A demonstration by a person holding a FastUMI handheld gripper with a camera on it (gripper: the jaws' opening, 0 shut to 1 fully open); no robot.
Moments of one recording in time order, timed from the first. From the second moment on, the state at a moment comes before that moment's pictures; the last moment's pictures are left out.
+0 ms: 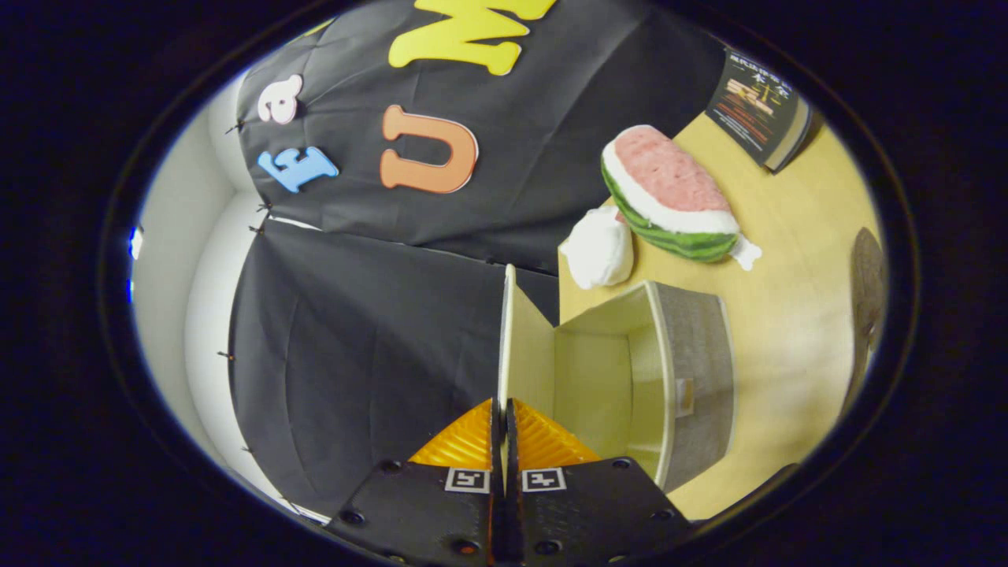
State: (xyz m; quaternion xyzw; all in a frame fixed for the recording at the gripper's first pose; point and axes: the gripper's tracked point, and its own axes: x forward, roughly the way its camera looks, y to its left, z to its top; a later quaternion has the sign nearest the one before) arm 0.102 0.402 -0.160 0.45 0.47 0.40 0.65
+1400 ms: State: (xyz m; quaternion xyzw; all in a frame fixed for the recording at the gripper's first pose) arm 0.075 0.495 -0.137 0.27 0.49 0.38 0.73
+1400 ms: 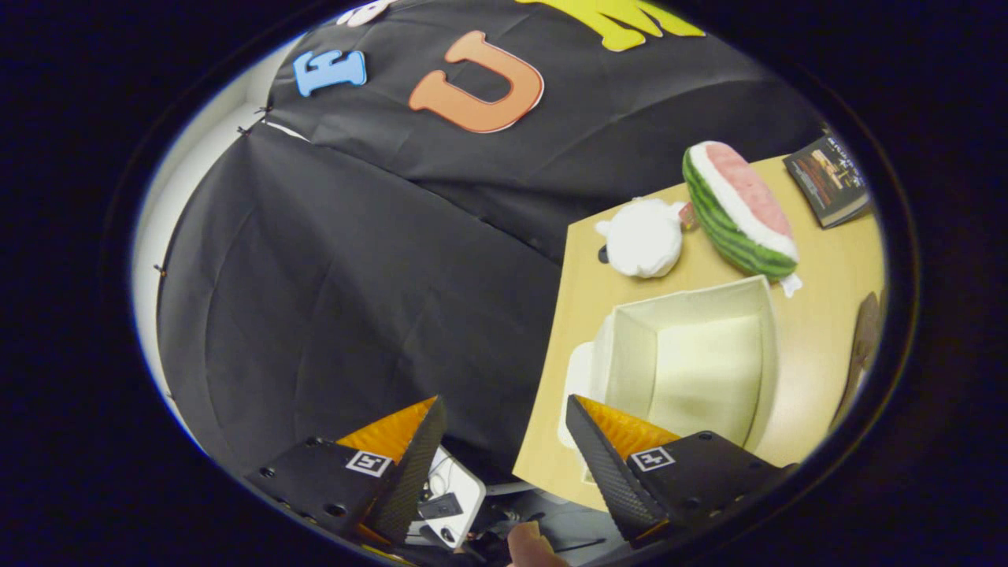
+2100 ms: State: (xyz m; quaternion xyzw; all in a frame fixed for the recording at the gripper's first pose) arm 0.114 0.236 -0.253 0.16 0.53 0.25 0.79
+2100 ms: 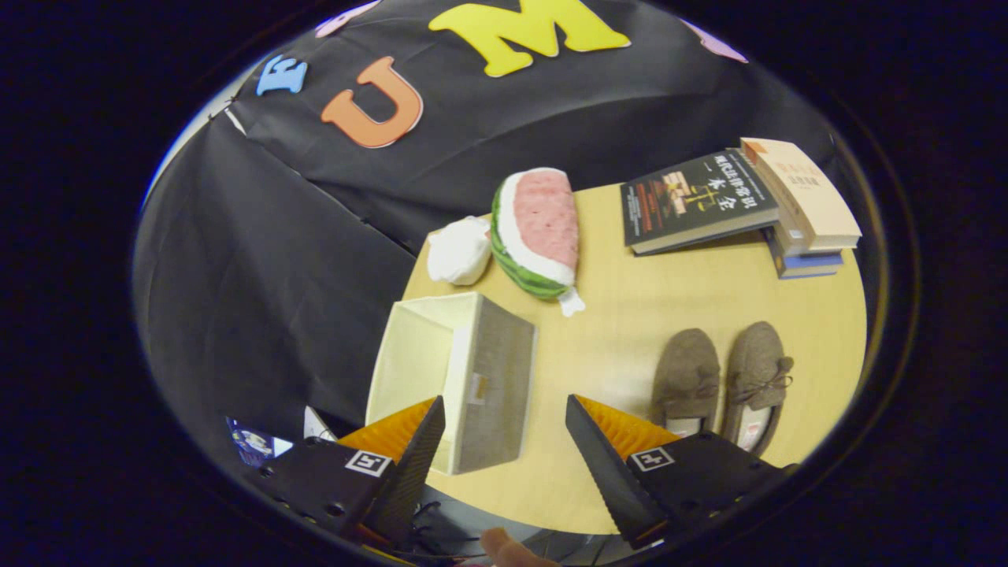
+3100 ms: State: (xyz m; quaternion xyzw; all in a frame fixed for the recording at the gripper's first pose) arm 0.106 0.101 -0.437 0.05 0.64 0.09 0.76
